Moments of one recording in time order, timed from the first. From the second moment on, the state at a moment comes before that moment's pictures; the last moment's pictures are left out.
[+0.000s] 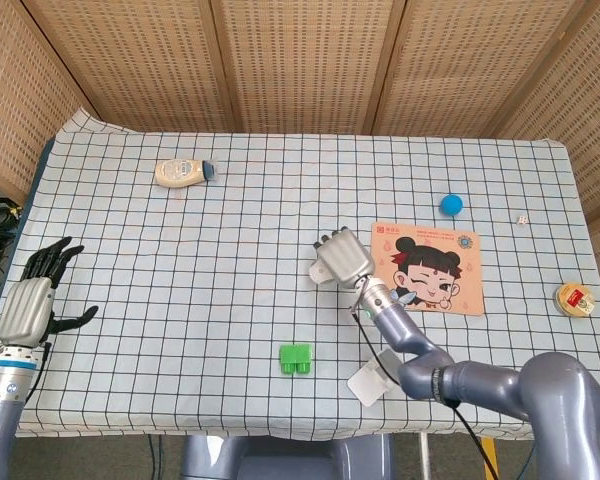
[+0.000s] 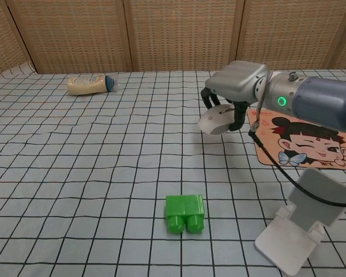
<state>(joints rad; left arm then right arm) -0.27 -1.17 -0.13 -1.73 1.29 1.32 -0.03 1.03 -1.62 0.12 -1.26 -0.98 0.89 -0.69</state>
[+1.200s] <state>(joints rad) -0.27 -1.20 -0.12 -1.74 1.31 1.32 0.04 0.96 -1.45 -0.13 -0.98 -1.55 0.80 -0.46</state>
